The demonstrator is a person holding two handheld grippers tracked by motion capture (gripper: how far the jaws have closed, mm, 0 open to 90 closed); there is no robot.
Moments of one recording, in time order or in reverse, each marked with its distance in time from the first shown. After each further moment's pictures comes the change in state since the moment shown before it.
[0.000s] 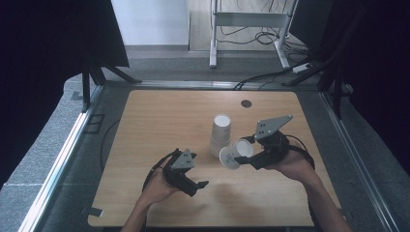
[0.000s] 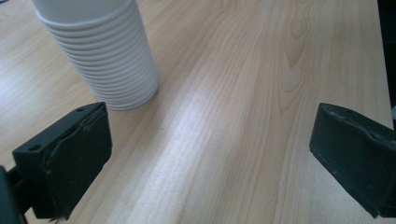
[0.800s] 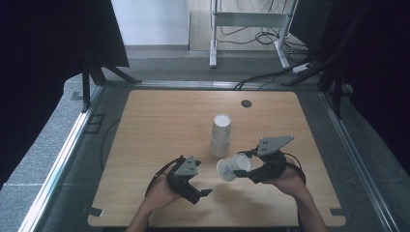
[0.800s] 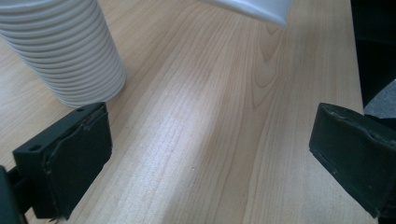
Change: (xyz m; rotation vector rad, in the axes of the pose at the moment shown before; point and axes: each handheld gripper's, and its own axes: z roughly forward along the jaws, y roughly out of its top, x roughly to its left) left arm -0.014 -0.006 0.008 -0.008 -0.066 -0.017; right arm 0.009 -0.057 0.030 -0.141 0.057 0.054
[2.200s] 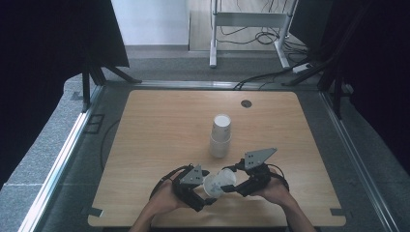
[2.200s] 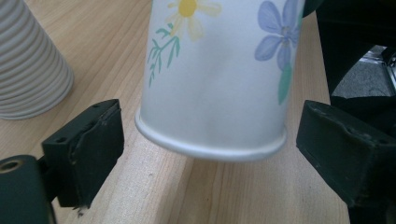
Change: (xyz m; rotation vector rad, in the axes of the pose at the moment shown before) left arm -0.015 -0.005 0.016 0.022 -0.098 0.074; right arm 0.013 -0.026 0.048 -0.049 0.190 -0.007
